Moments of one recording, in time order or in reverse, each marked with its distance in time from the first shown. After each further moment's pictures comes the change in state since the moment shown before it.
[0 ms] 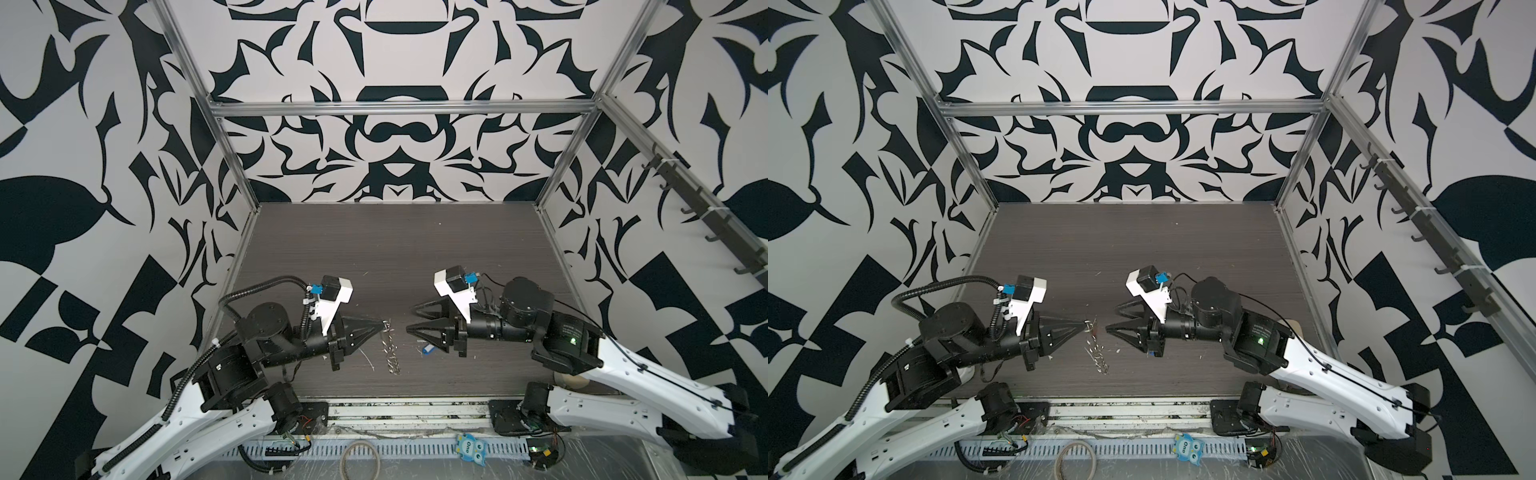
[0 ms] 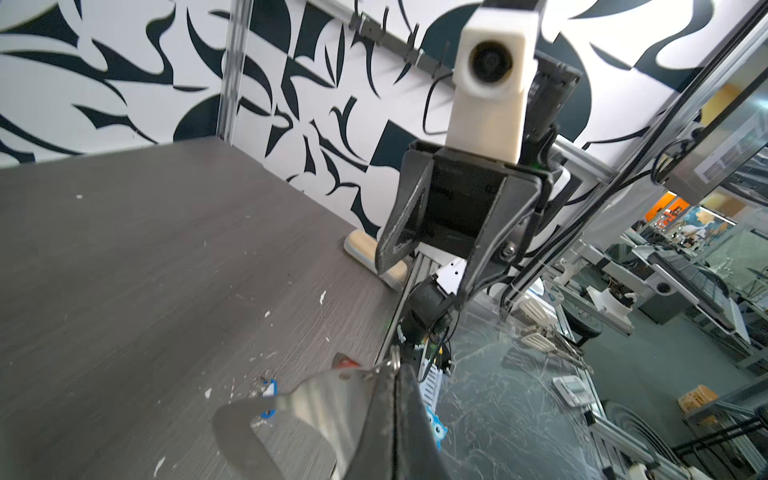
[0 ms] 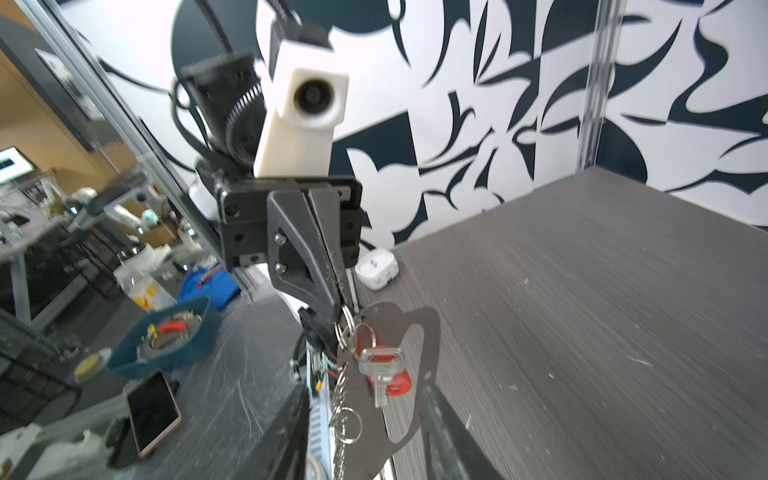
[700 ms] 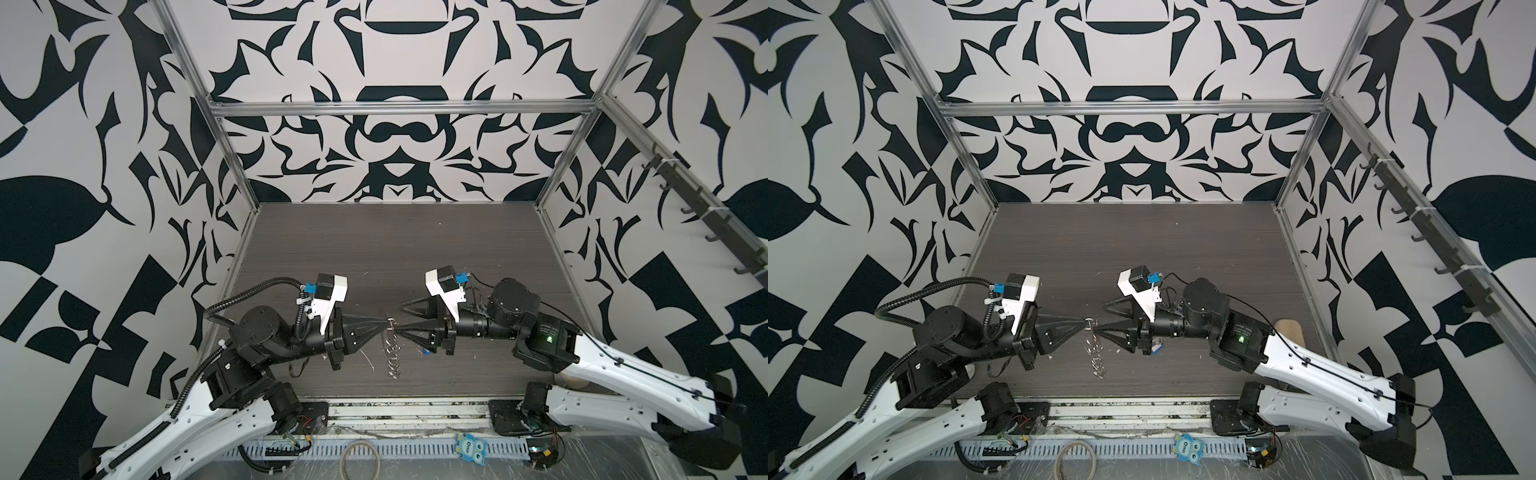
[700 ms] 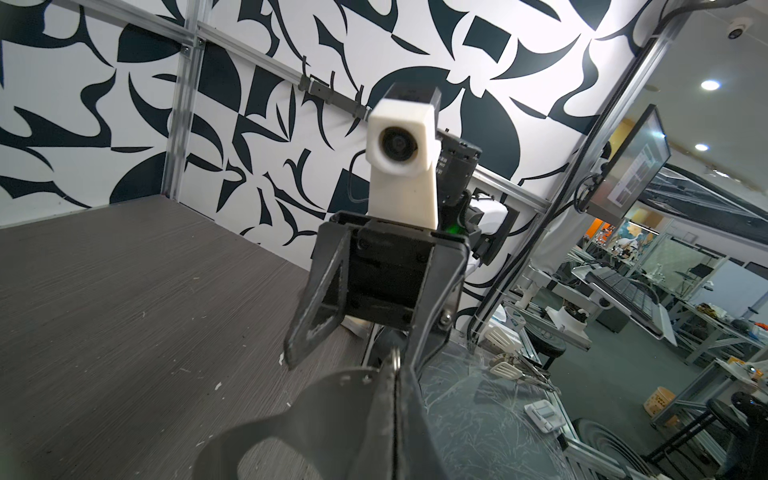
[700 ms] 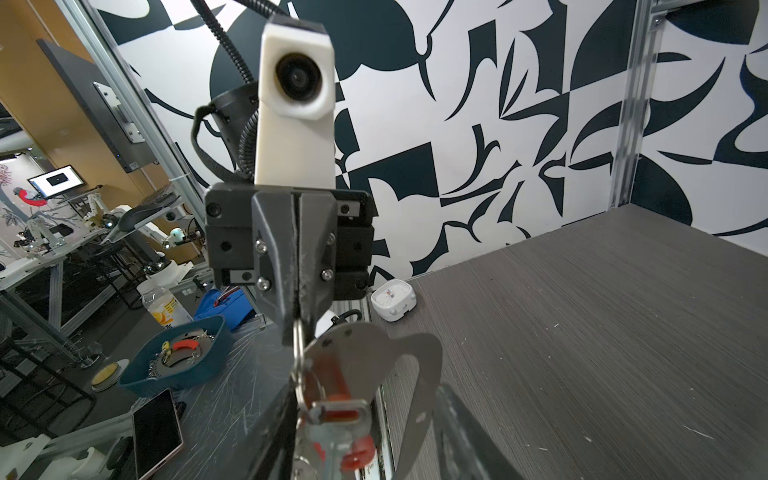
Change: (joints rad) left arm 0.000 0.011 -0.042 0.224 0.090 -0.058; right arm 0.003 0.059 -0.064 0.201 -0.055 0.015
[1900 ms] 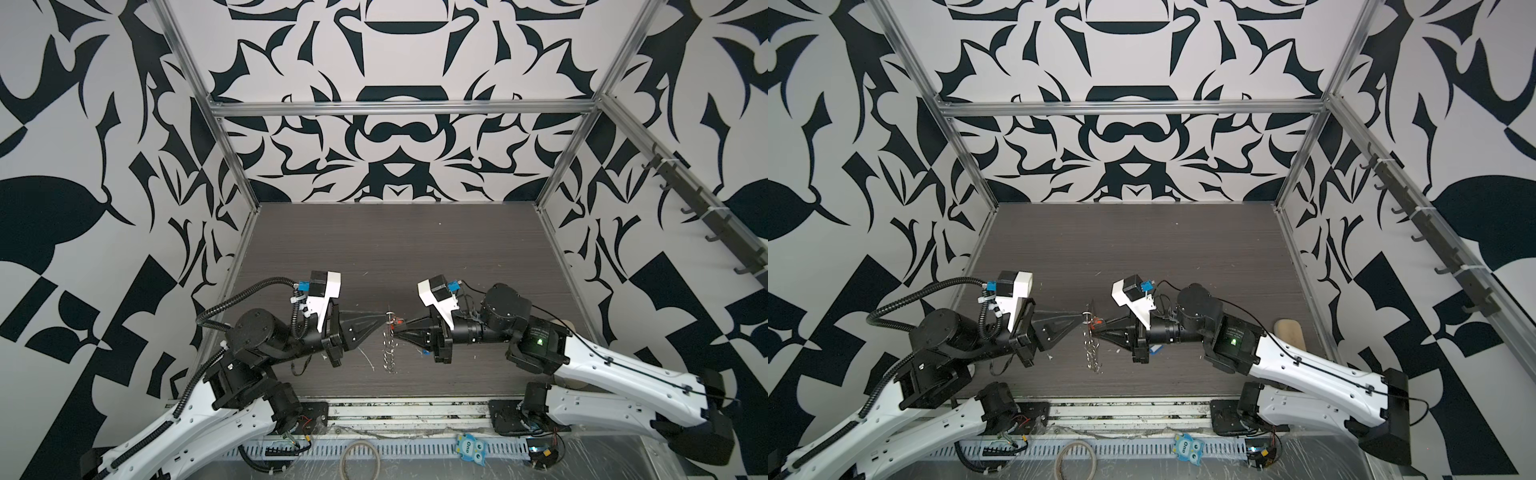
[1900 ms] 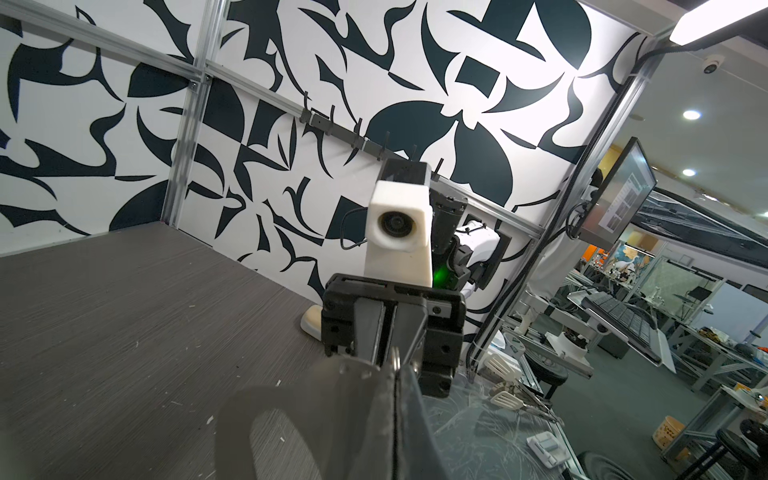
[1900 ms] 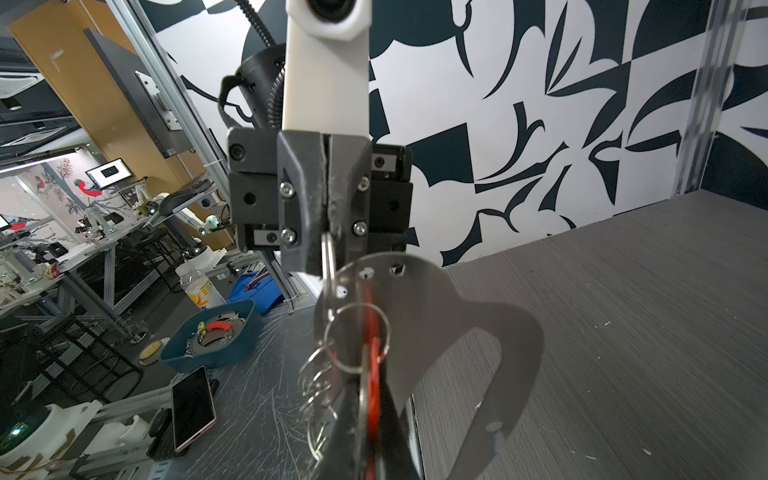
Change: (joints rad) left arm 0.000 -0.006 -0.025 0.103 -0.033 -0.037; right arm 0.031 0.026 -0.042 0.064 -0.072 0.028
